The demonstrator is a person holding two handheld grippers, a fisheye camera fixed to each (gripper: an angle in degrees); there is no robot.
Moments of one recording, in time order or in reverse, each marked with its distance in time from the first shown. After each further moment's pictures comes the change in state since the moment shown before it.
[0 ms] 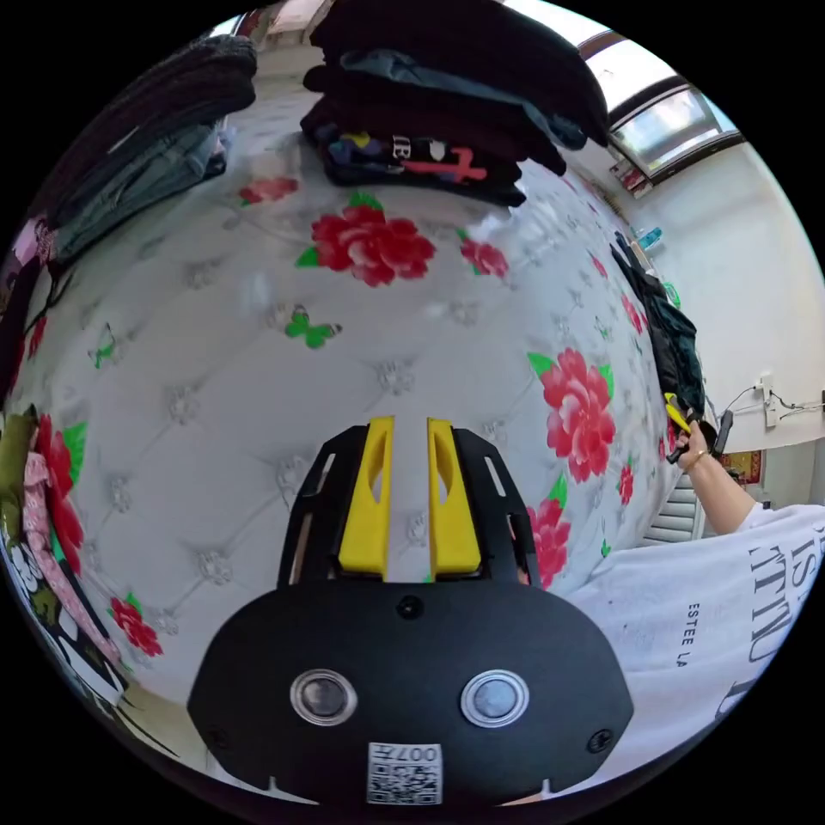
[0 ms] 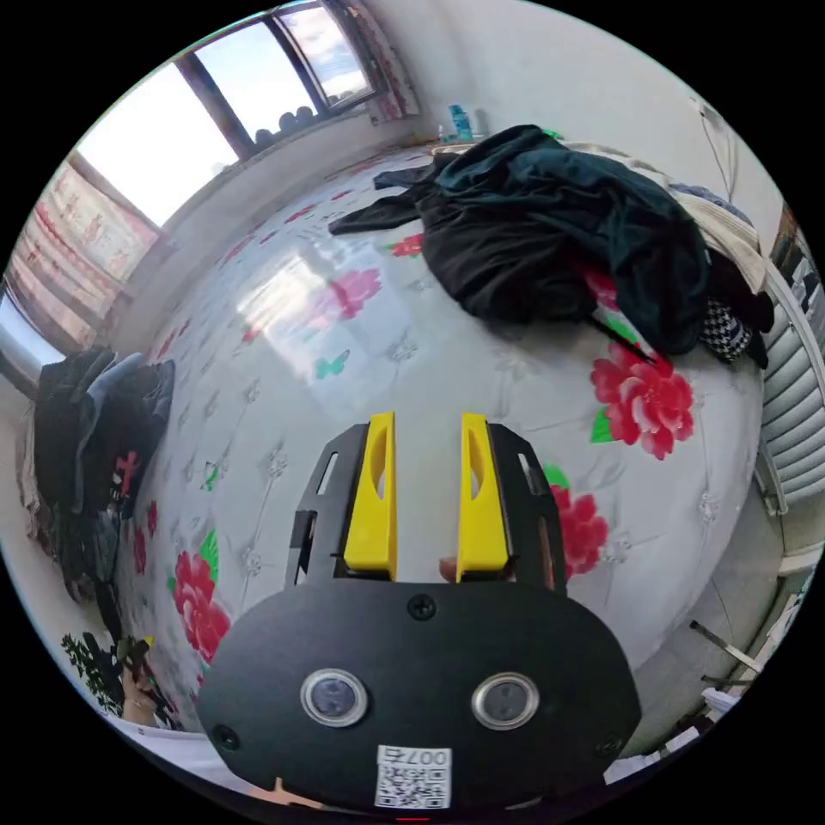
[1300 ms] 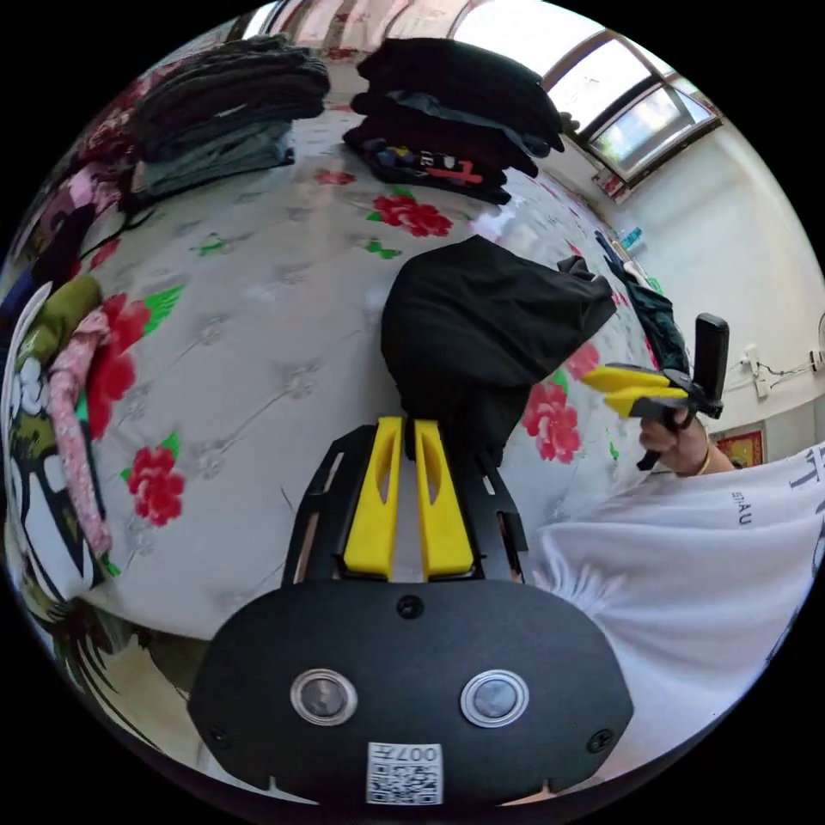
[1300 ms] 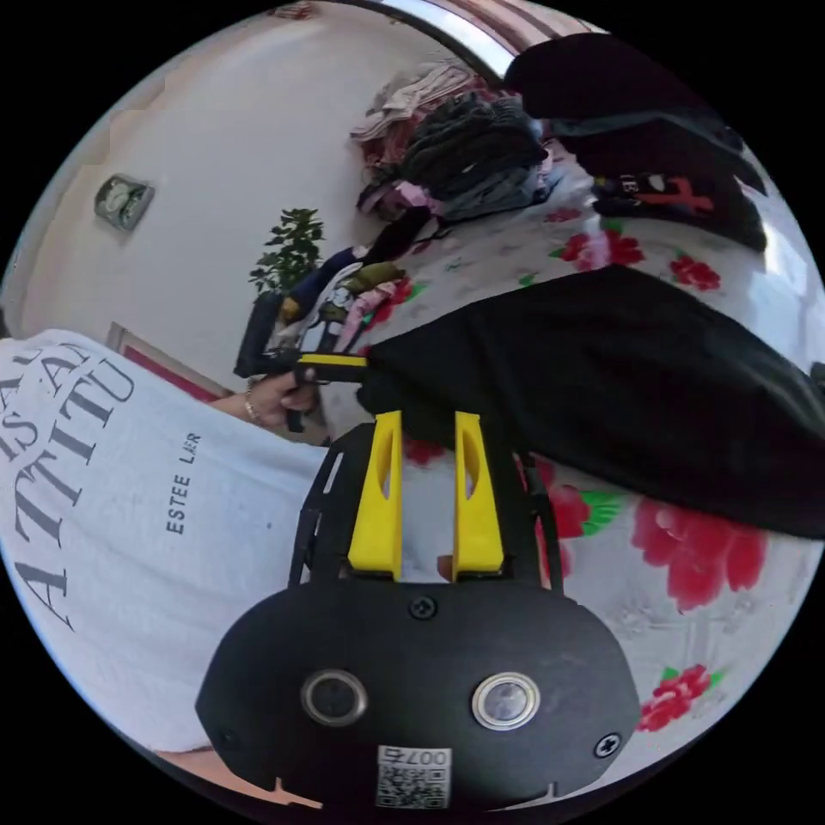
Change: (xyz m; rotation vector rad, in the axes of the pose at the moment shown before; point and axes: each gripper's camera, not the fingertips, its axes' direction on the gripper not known) left arm -0.047 0.216 -0.037 0.114 -0.020 -0.007; right arm -0.327 0.386 -0.142 -0.590 -0.842 -1.108
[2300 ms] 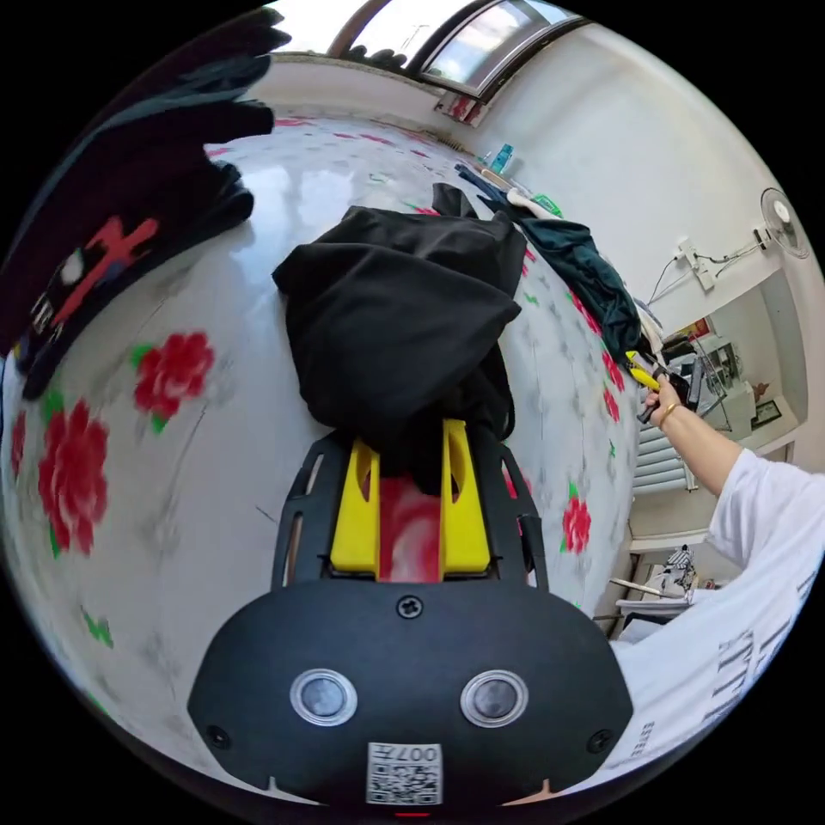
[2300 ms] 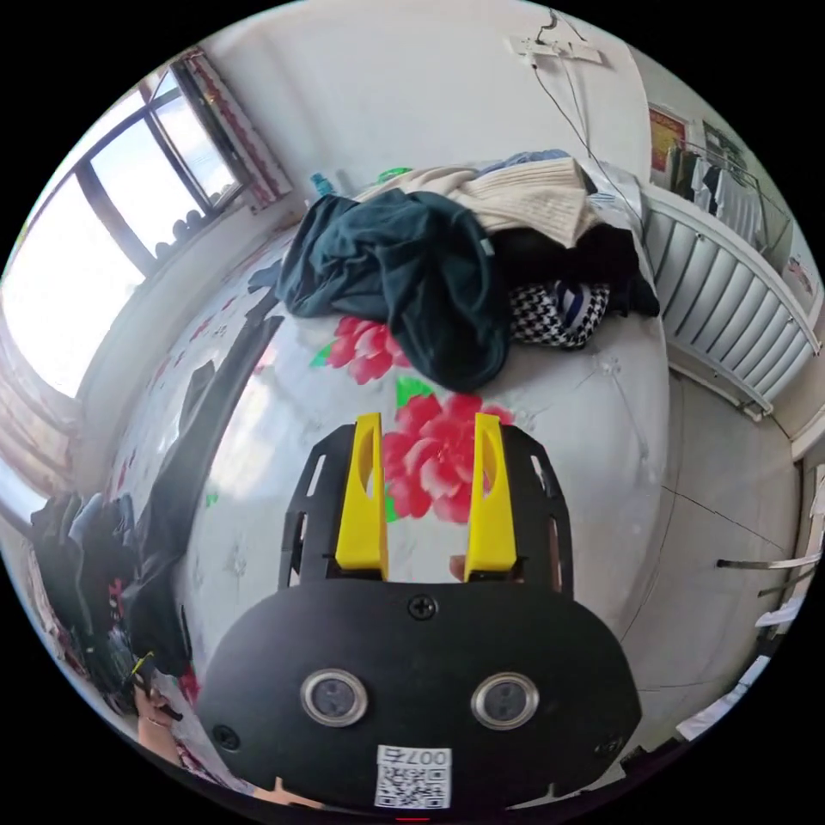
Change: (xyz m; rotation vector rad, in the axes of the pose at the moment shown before) left arm 0.260 -0.202 0.197 -0.100 0.237 0.467; right arm 0.290 0.356 -0.416 0.820 0.963 1.349
